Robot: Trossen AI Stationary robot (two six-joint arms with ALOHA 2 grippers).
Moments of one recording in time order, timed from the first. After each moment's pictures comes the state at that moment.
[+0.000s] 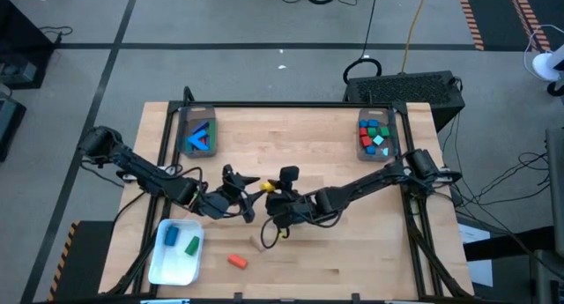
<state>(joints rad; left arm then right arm) -0.44 1.36 0.71 0.17 -0.81 -0.48 0.30 1.97 1.44 -0.22 0.81 -0.15</state>
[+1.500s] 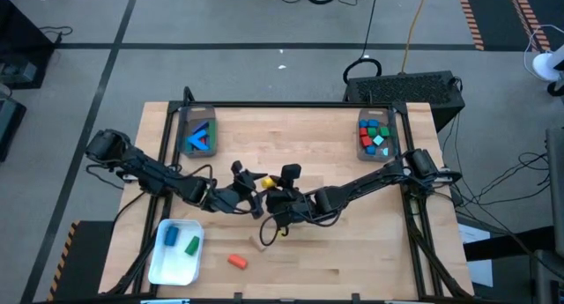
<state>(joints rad) -0.35 1.47 0.71 0.32 -0.76 -0.26 0.29 1.98 1.44 -0.21 0.88 -0.16</state>
